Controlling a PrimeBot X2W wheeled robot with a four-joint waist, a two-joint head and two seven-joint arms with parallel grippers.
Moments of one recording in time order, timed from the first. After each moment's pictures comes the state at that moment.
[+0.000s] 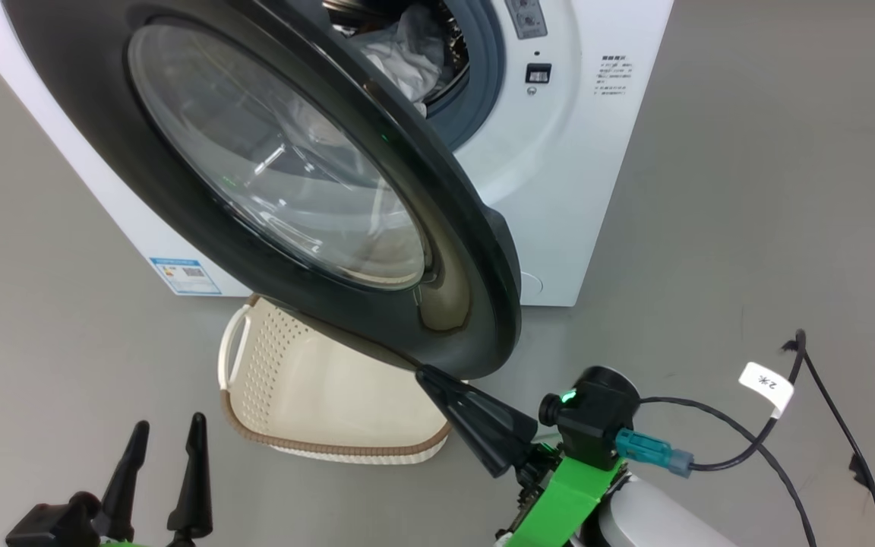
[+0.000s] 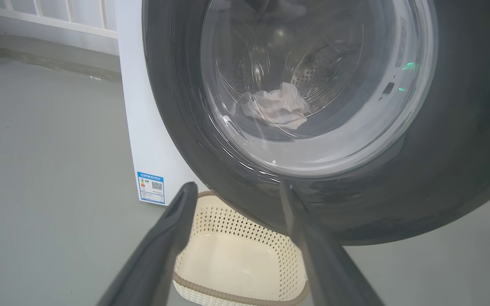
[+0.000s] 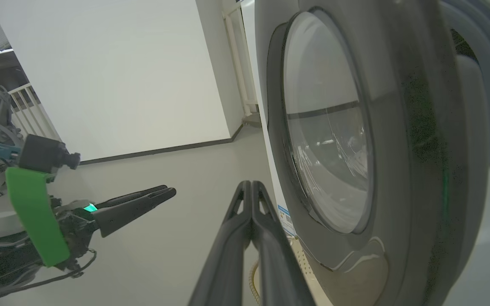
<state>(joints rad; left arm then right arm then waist) 0.04 0.12 -0.06 0.11 -0.45 -0.13 -0.26 -0.38 -0.16 0.72 0.16 0.48 0.13 -0.26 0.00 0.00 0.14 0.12</state>
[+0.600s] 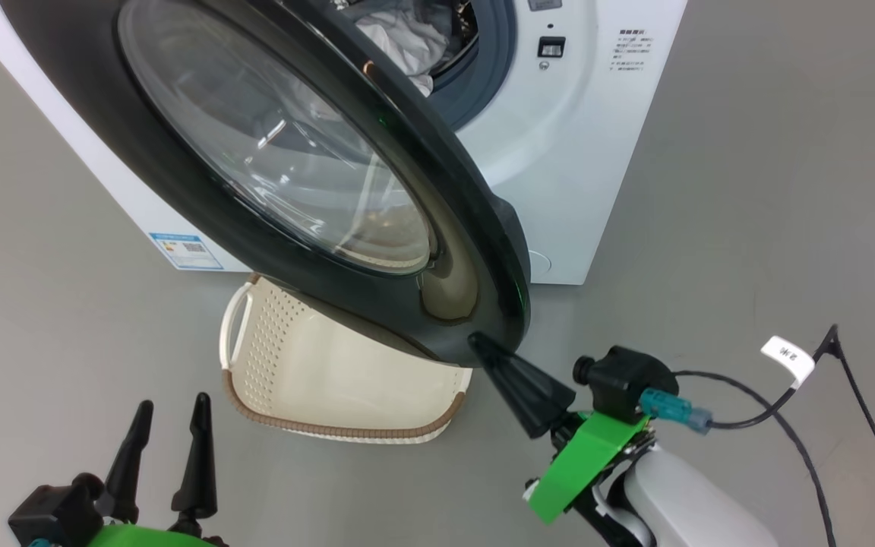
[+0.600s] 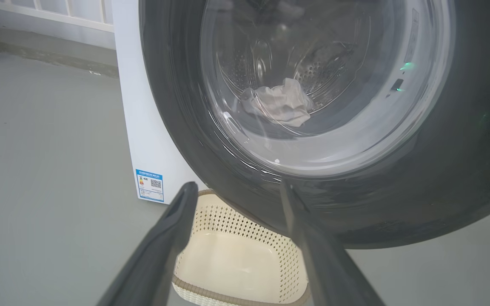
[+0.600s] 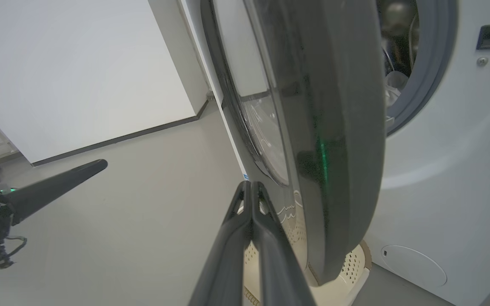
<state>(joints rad) 0.00 0.11 -0.07 0.11 -0.46 -0.13 -0.26 -0.42 -0.15 0.63 0.36 0.49 0.13 -0.26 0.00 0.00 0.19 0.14</state>
